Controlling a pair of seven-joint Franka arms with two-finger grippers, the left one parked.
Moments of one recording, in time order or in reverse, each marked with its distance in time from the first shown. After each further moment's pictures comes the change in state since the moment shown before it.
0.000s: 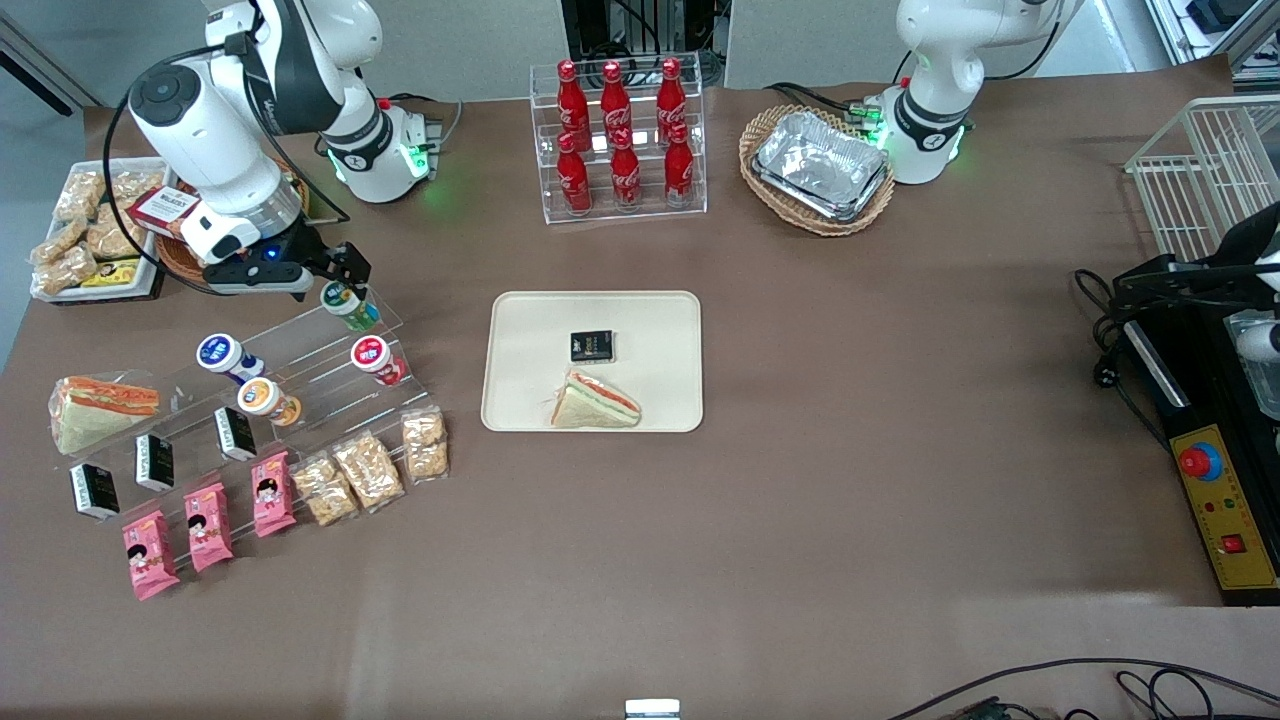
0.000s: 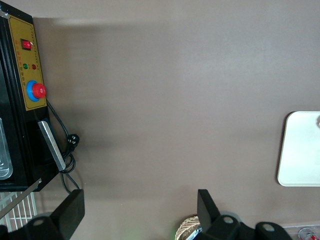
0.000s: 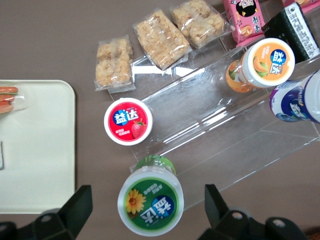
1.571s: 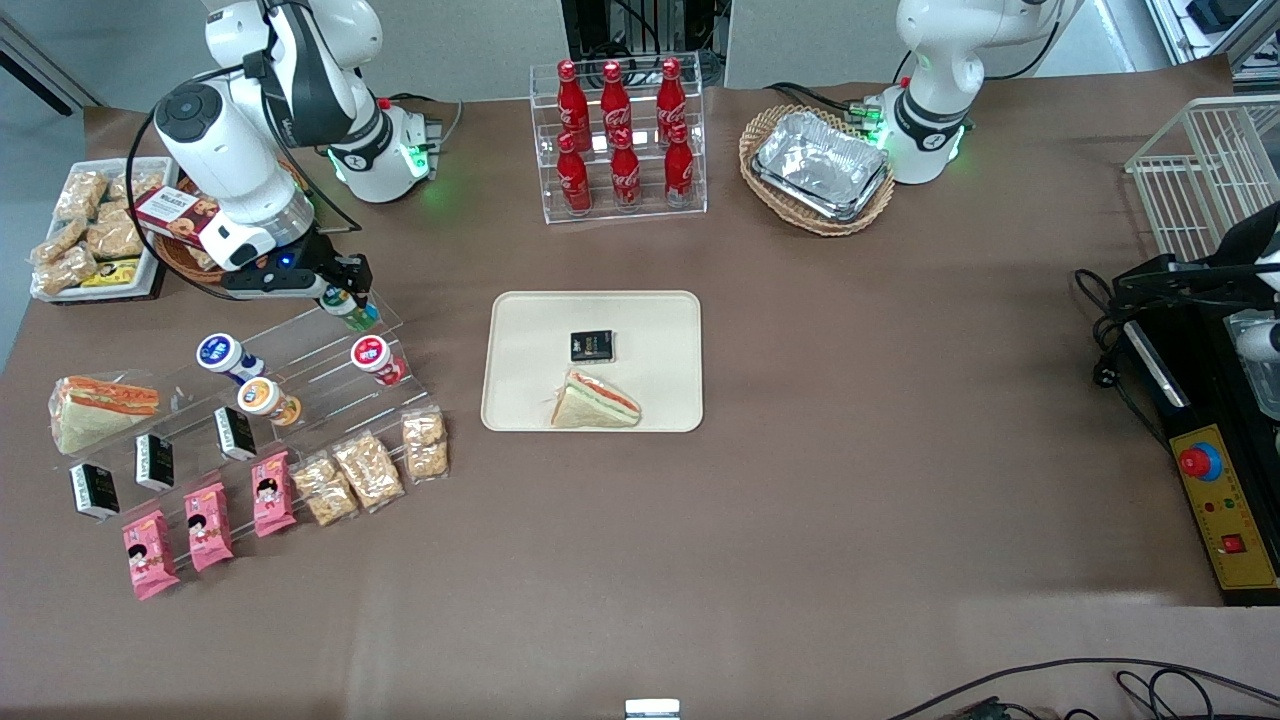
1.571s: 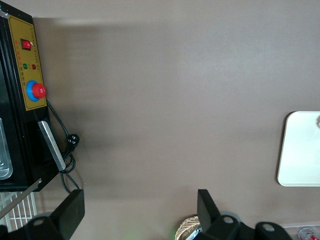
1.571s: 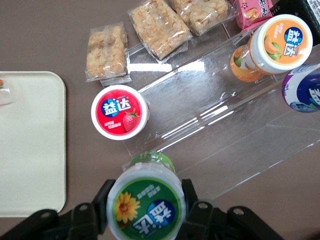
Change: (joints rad) arm 0.000 0.022 0.001 -0.065 0.000 0.082 0.006
